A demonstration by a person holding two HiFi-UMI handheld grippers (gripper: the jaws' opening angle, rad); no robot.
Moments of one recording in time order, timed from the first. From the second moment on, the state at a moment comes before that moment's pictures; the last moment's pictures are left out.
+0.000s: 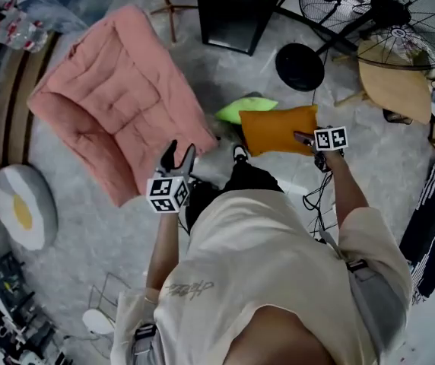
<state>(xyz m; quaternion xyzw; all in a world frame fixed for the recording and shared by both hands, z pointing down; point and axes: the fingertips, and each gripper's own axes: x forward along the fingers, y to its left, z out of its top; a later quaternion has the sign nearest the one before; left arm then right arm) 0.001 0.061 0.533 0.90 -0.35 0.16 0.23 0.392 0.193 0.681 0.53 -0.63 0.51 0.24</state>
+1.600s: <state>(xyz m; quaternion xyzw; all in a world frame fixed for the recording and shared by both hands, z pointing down) 0.054 0.099 0.613 0.79 -0.43 0.26 0.36 0.470 0.079 0.971 0.47 -0.53 0.53 0.48</state>
